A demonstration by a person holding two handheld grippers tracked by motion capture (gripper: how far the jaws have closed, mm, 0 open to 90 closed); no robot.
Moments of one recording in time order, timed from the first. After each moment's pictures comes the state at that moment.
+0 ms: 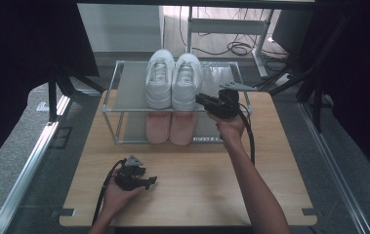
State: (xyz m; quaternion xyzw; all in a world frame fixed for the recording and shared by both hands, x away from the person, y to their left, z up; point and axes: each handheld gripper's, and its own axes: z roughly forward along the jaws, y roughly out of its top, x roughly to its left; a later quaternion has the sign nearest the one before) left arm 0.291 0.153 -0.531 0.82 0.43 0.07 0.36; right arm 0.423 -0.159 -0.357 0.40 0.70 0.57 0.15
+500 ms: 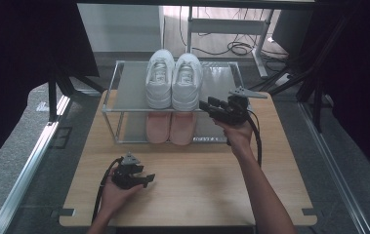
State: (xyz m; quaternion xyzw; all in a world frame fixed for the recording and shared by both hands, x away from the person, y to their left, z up) left arm 0.292 0.161 -0.524 0.81 0.44 0.08 0.37; right arm 0.405 -0.182 -0.363 0.39 0.70 0.58 0.14
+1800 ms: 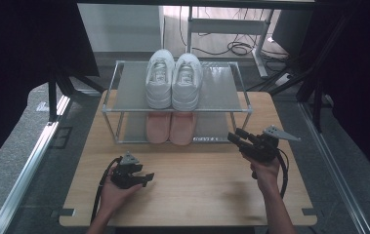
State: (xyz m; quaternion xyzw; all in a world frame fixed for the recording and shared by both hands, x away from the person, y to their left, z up) left arm 0.291 0.162 -0.521 0.81 0.44 0.09 0.37; right arm 0.336 -0.269 -0.434 0.42 0.67 0.60 0.15
